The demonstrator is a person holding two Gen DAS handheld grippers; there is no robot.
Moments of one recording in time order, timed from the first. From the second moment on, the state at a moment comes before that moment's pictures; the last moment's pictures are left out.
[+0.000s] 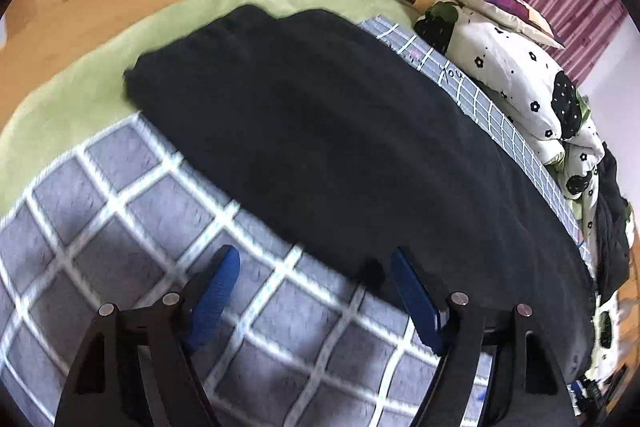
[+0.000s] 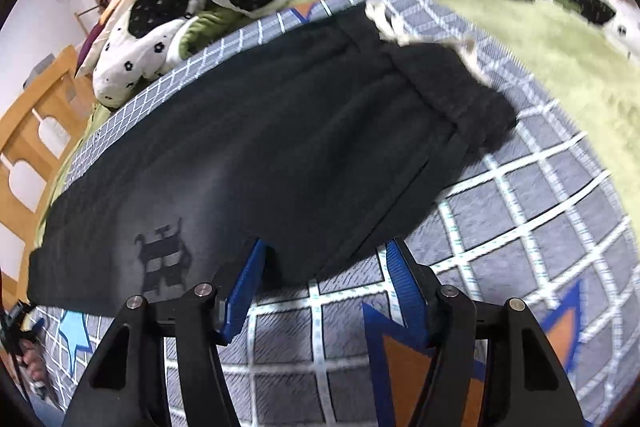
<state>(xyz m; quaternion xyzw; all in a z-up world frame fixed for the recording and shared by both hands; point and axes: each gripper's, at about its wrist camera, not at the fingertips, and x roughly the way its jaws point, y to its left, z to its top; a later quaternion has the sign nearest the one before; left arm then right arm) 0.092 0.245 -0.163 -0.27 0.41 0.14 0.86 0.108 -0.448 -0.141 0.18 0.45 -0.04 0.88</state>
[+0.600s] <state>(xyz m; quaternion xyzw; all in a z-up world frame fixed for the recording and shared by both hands) 0.154 0.252 -0.075 -0.20 0.37 0.13 0.90 0.150 -0.423 -0.048 0.14 0.34 -0.07 0.93</state>
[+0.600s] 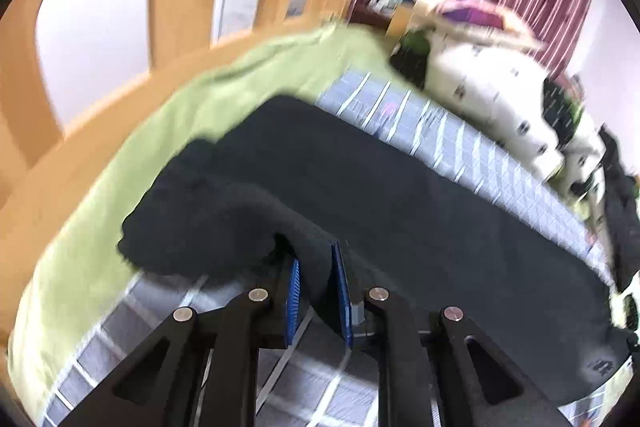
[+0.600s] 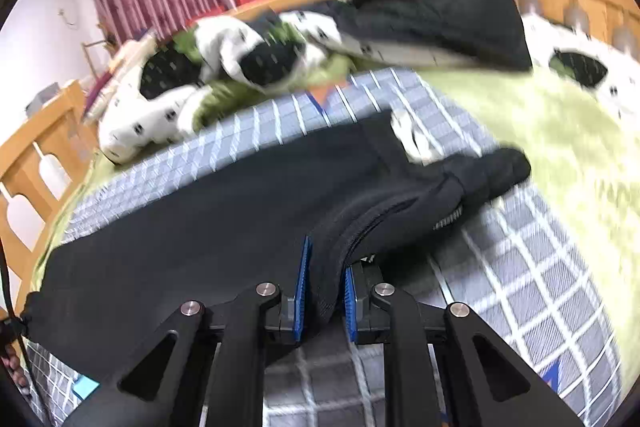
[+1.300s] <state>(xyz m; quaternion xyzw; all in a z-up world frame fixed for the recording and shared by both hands) 0.342 0.185 -0.107 -0.01 0.36 0.20 0.91 0.344 -0.408 -0.092 0.08 0.37 -0.12 0.92</state>
